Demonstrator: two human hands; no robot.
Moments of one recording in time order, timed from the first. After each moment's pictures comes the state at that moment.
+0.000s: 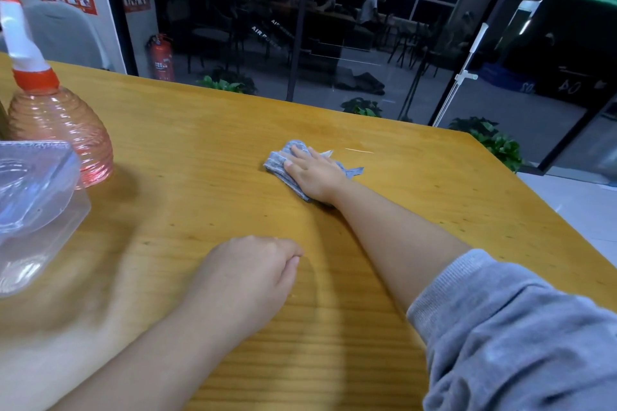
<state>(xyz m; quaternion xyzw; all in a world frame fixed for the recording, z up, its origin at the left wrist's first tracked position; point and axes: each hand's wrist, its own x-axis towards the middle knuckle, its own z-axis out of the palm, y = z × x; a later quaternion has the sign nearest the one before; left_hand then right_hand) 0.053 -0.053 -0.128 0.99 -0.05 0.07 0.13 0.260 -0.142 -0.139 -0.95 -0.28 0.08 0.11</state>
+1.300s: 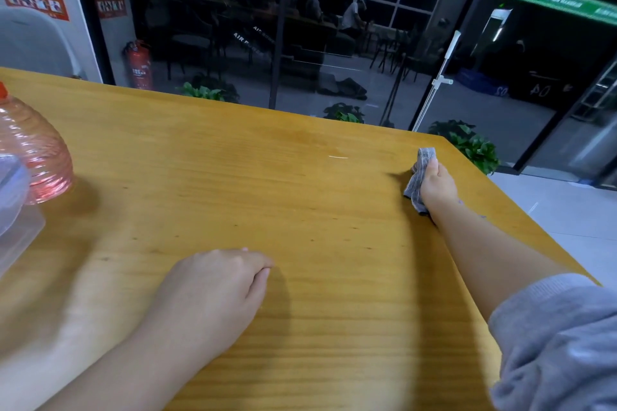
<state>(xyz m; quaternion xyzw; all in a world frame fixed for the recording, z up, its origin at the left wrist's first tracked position) 0.052 -0.058 -0.137 0.98 -0.03 0.11 0.16 0.305 -0.350 -0.142 -0.89 0.17 -0.13 0.41</state>
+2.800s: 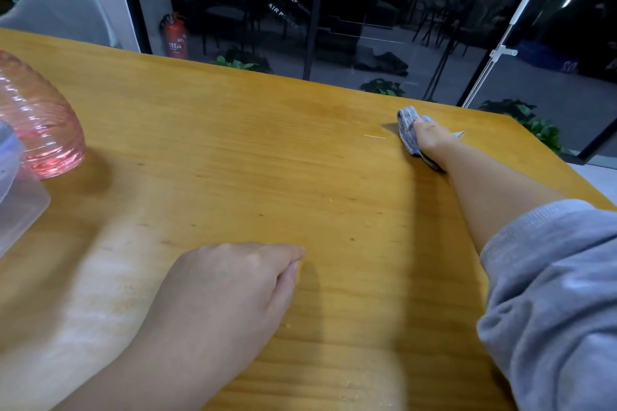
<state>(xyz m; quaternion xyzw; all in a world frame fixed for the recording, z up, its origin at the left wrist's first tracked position) 0.058 -0.057 -0.133 0.96 -0.04 0.22 0.16 0.378 -0.269 -0.131 -0.97 0.08 0.02 0.22</state>
